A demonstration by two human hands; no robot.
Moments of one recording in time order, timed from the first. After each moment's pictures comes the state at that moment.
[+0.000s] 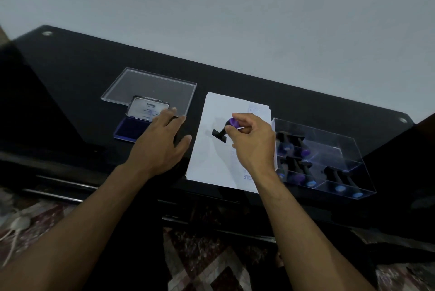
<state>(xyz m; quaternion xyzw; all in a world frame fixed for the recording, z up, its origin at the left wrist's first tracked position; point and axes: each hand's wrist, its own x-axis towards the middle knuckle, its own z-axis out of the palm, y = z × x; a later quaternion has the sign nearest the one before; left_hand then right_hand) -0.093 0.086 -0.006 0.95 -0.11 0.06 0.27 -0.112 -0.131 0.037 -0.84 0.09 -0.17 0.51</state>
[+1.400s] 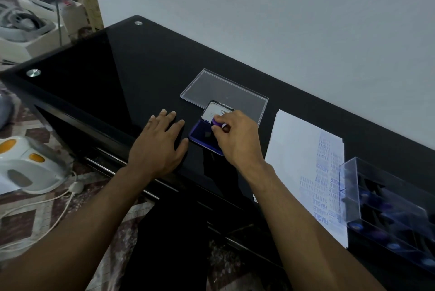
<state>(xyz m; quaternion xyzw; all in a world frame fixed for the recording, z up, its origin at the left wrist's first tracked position) -0.103 0.242 -0.050 0.99 0.00 0.10 0.13 -0.068 0.050 0.042 -0.94 -0.17 -0.07 0.29</state>
